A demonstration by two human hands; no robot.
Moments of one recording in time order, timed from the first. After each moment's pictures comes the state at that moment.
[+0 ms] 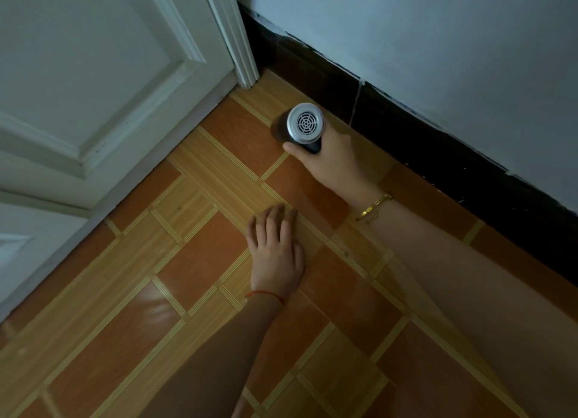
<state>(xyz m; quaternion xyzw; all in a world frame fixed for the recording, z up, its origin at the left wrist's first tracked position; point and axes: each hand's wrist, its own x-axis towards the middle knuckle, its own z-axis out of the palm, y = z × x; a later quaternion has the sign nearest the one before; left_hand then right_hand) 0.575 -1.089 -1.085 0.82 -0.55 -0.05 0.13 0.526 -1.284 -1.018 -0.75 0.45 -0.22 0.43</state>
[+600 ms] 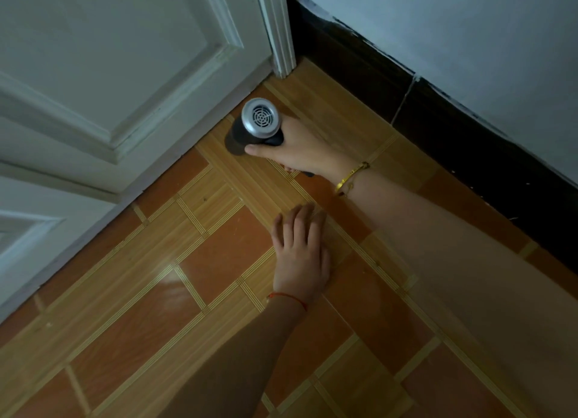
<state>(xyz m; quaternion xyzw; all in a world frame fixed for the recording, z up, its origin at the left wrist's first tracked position) 0.578 -1.089 -1.087 0.82 -0.56 -0.05 0.12 0.621 -1.279 -1.009 -0.79 0.27 -0.08 0.54</state>
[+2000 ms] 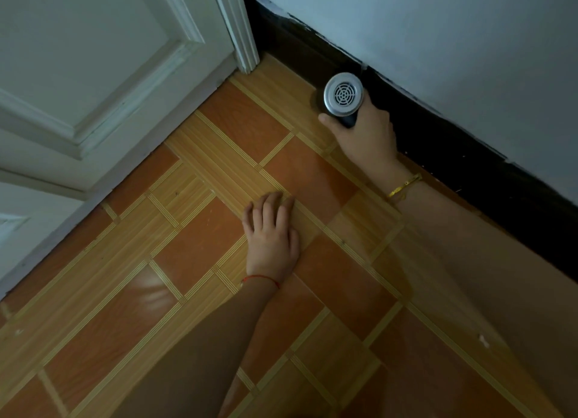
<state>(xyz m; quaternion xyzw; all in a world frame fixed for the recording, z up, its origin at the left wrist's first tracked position) 0.578 -1.089 -1.084 0.82 -0.55 -0.05 0.14 0.490 -1.306 -1.005 -0.74 0.53 -0.21 0.35</state>
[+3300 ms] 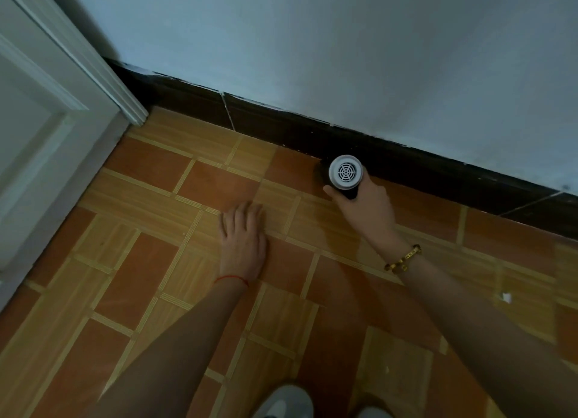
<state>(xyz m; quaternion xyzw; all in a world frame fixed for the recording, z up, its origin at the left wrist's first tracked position) 0.507 -1.089 -1.055 0.72 -0.68 -0.08 0.11 0.280 -1.166 -0.990 -0.62 0.69 -0.23 0.28</state>
